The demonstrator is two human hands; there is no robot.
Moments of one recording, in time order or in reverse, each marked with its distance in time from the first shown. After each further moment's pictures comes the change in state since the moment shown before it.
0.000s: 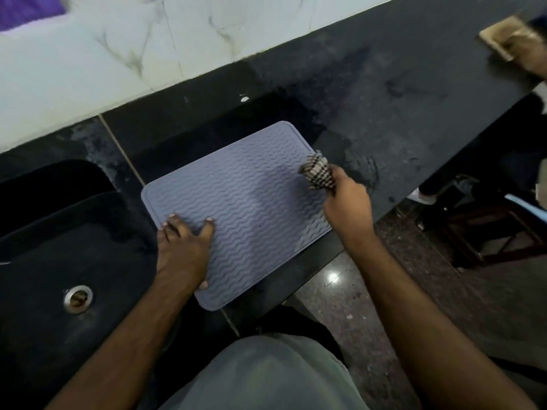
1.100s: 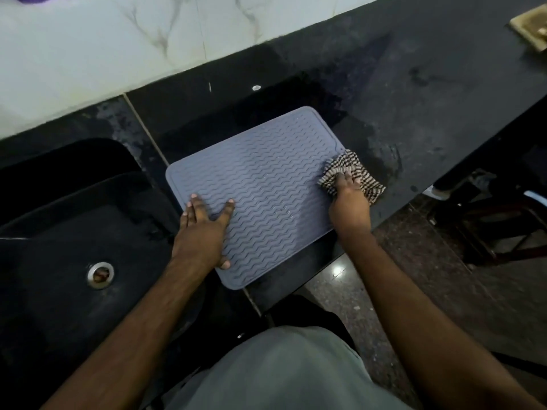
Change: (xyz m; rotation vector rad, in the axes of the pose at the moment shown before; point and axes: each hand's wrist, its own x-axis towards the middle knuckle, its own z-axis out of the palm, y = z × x) left_hand -0.005 -0.024 0.017 -0.286 0.027 0.114; right_hand -0.013 0.015 0.064 -0.264 -0.150 0.009
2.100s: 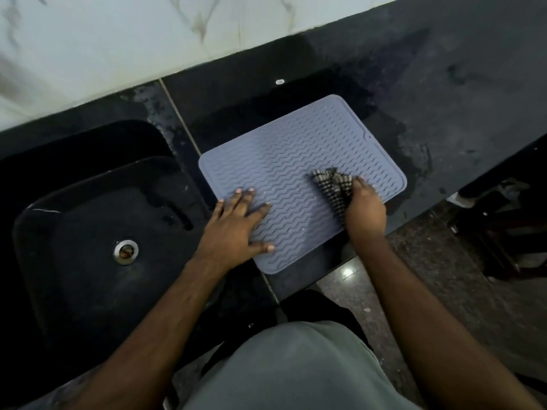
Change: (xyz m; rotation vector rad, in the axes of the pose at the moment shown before) left_hand -0.009 -0.010 0.026 -0.046 0.223 0.250; right_hand -0.022 -0.019 0.007 0.007 0.043 -0.014
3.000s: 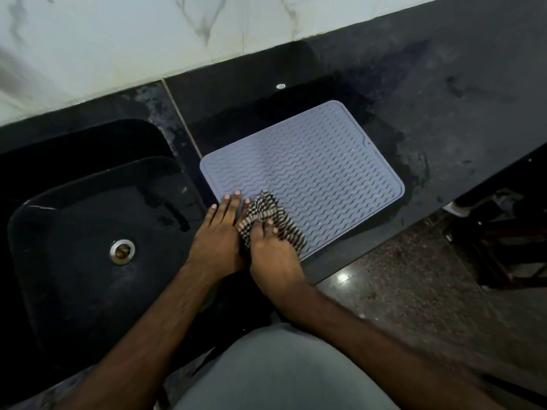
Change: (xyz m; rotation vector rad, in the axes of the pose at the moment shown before) left_hand -0.009 -0.015 0.020 0.107 0.096 -0.054; right_hand -0.112 -0.128 0.034 -0.210 -0.300 -0.441
